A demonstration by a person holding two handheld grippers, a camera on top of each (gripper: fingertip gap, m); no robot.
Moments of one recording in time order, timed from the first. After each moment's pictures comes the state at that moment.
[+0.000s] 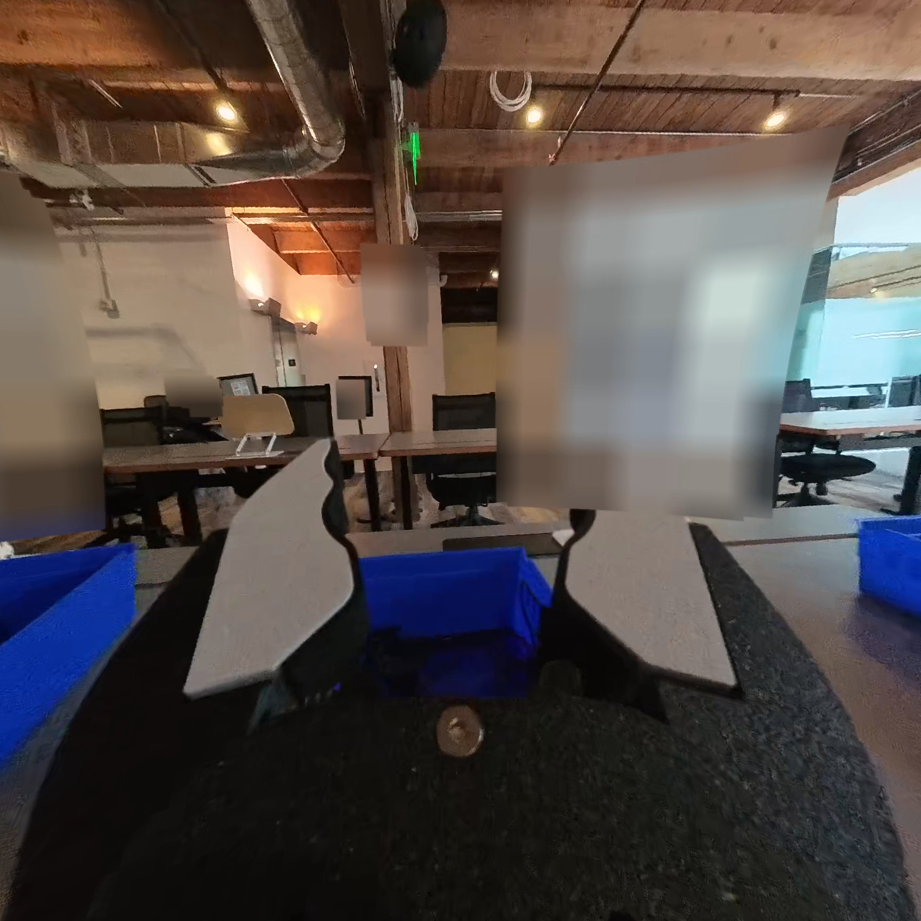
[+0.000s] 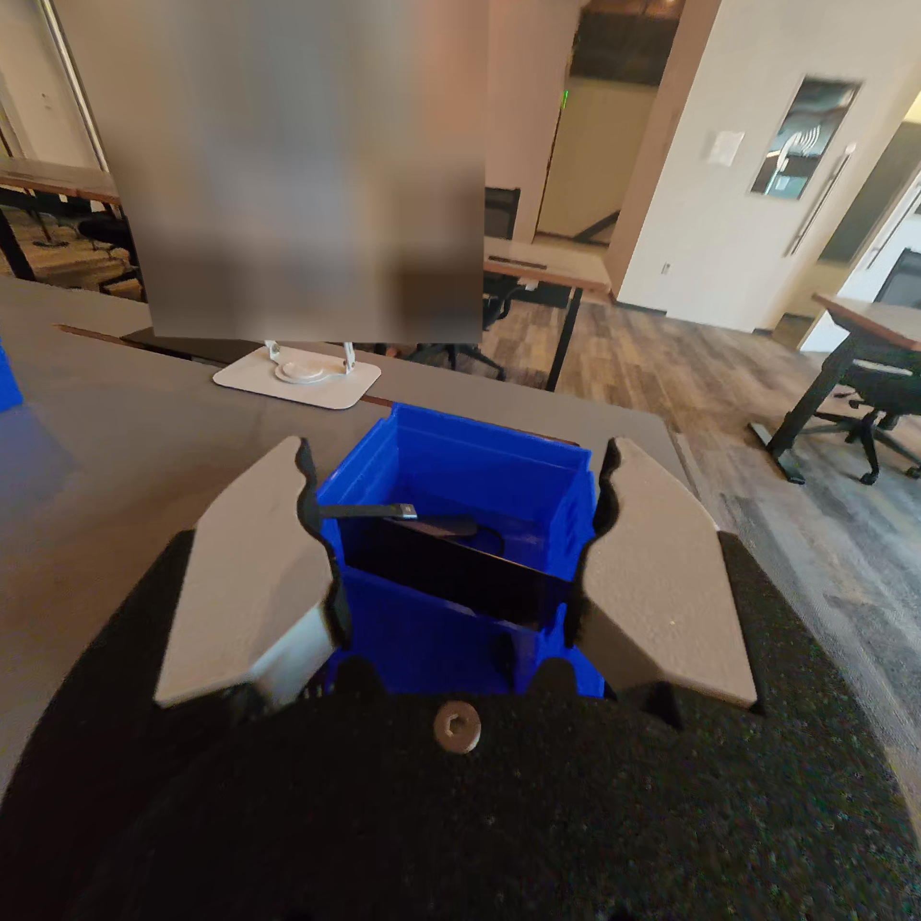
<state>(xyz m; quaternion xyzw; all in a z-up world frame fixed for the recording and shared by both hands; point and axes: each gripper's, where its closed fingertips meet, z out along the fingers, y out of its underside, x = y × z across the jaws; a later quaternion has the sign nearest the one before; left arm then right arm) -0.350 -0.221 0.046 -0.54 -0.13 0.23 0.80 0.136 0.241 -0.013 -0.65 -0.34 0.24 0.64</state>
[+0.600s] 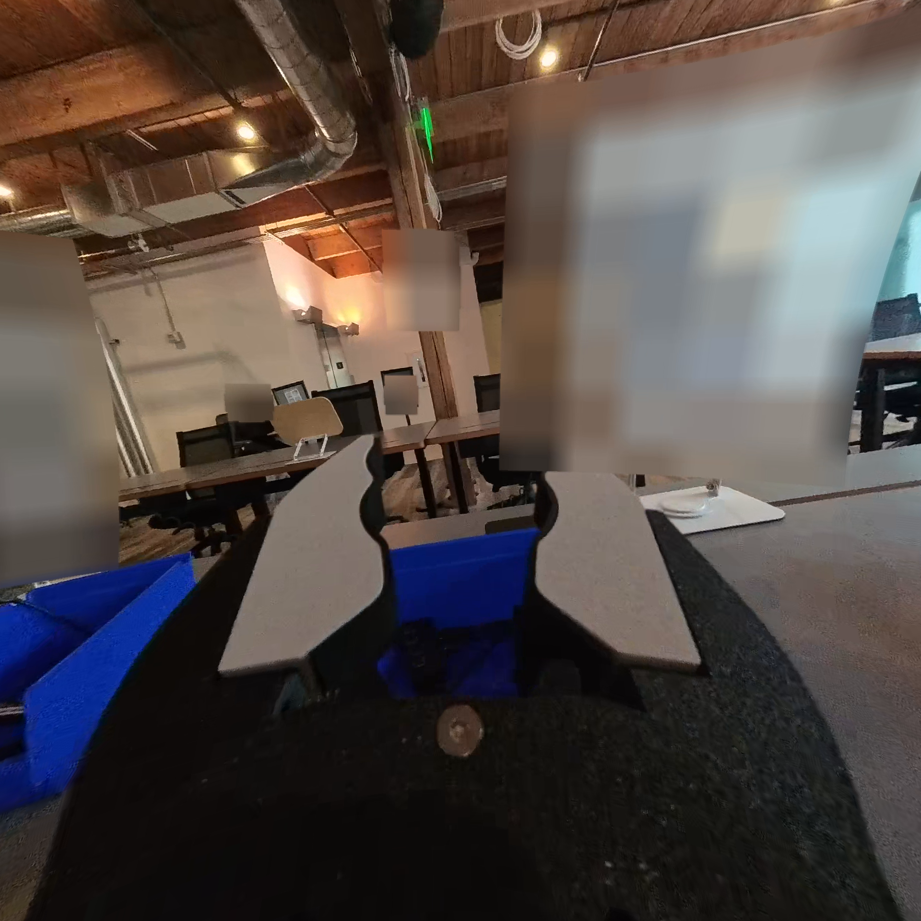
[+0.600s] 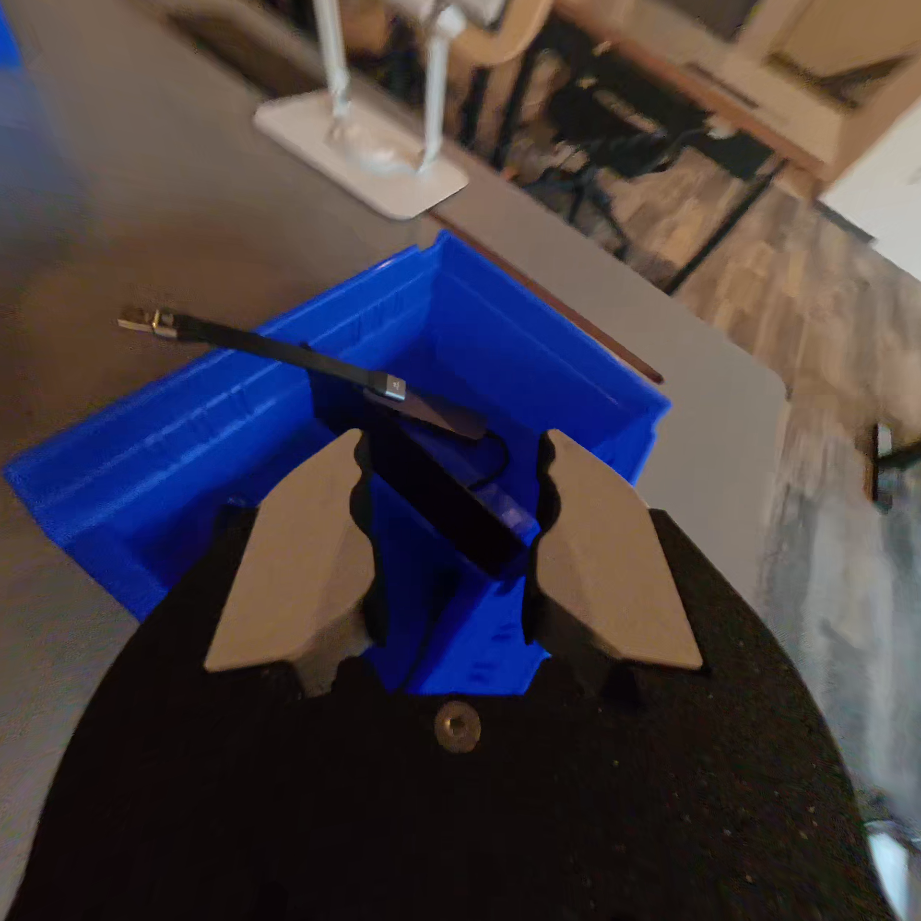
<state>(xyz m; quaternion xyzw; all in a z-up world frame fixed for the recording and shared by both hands) -0.349 -0.185 0.026 -0.56 -0.11 0.31 0.76 0.118 0.286 -0.091 -0.66 -0.54 0.20 0.48</state>
